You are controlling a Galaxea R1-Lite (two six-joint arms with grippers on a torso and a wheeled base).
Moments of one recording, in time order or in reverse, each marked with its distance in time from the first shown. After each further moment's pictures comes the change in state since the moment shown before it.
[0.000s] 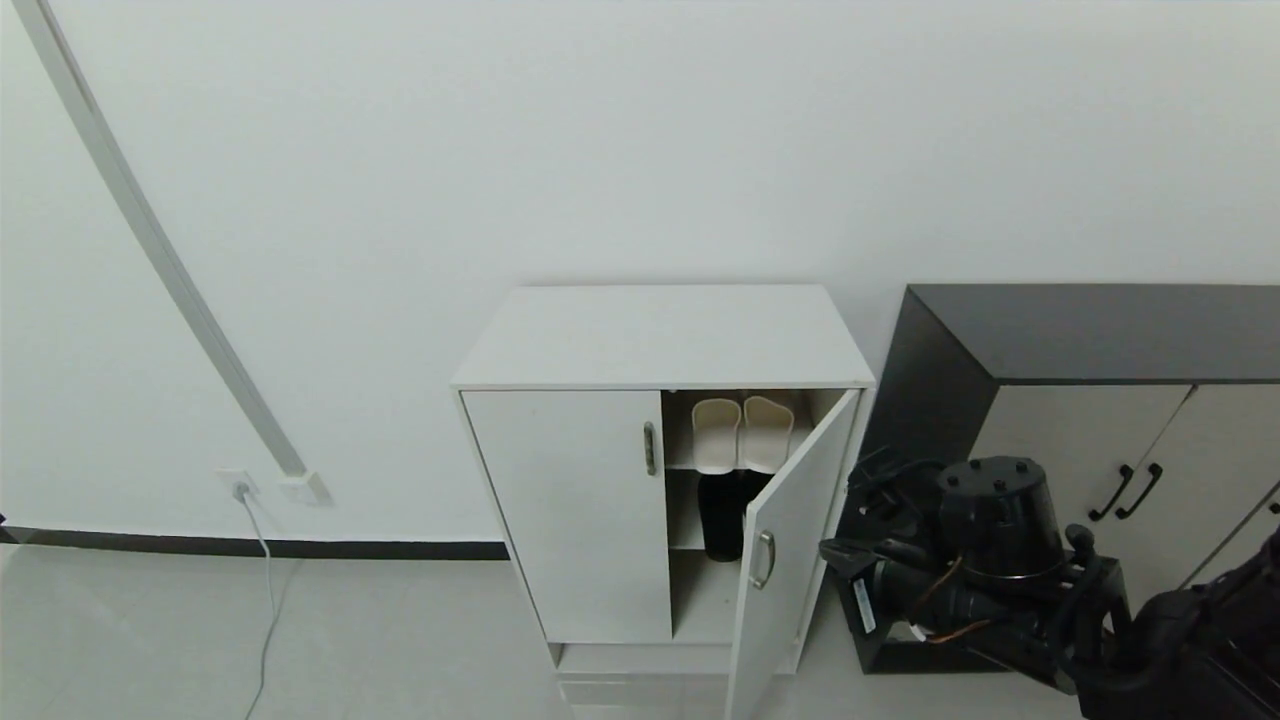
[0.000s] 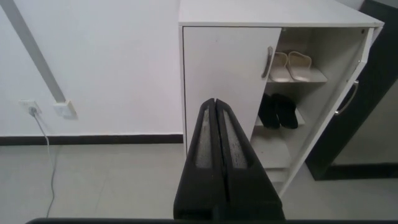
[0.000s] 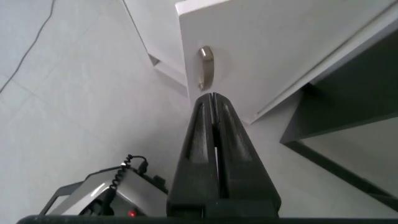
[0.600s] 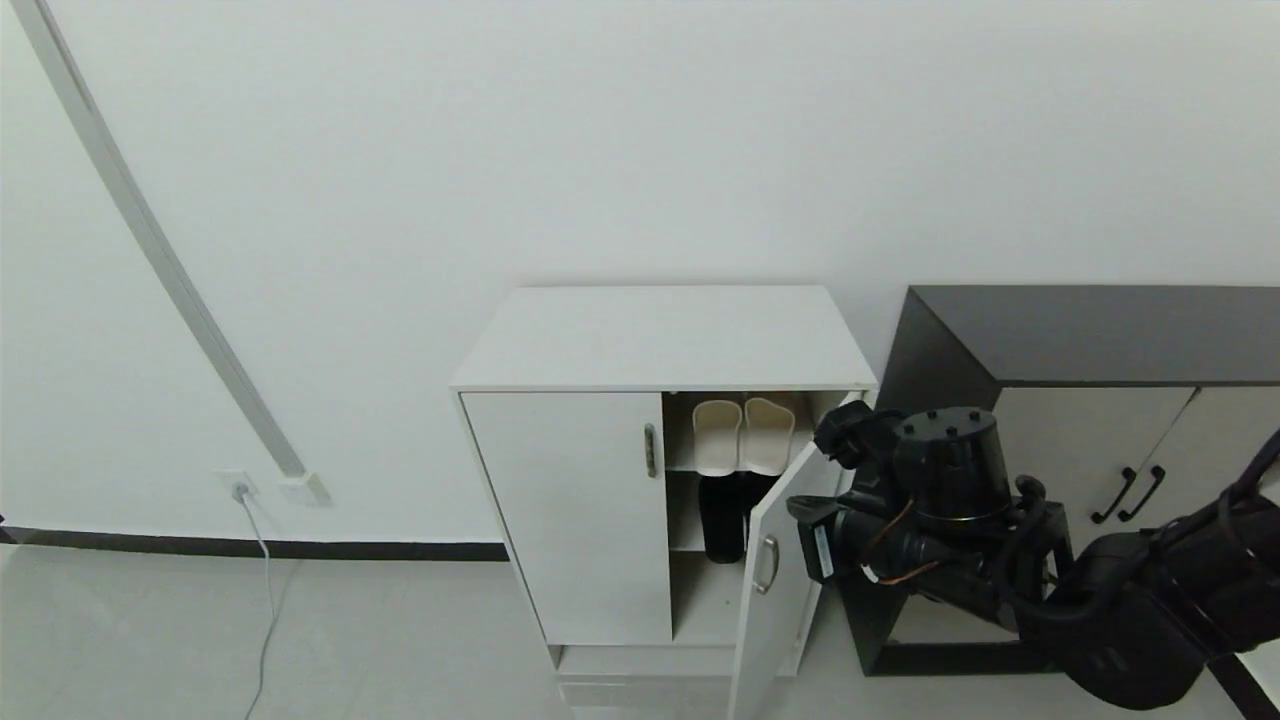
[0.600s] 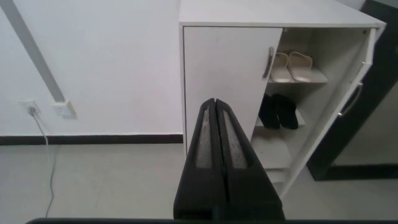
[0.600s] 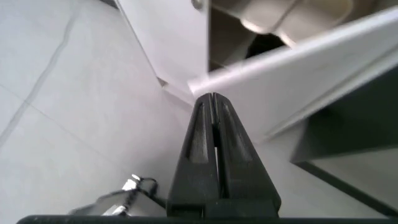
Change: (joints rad) left arm 0.000 0.000 0.000 0.000 0.000 -0.002; right arm -0.001 0.039 -0.205 0.116 0.000 0.035
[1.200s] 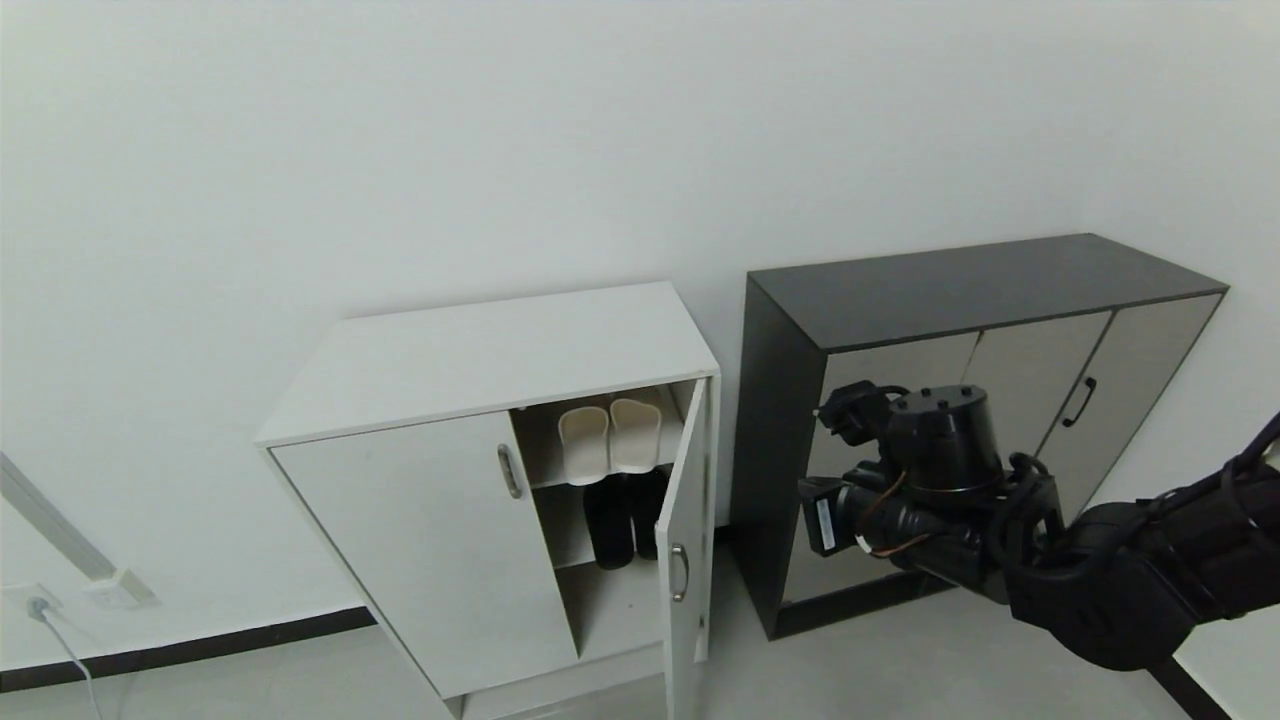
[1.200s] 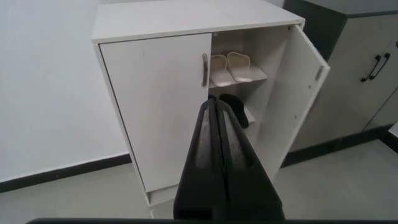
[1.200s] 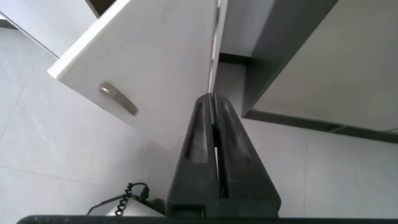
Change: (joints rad) left arm 0.000 0.000 -0.001 0.000 -0.001 0.001; right arm -0.002 0.001 -0.088 0.100 -0.081 0.032
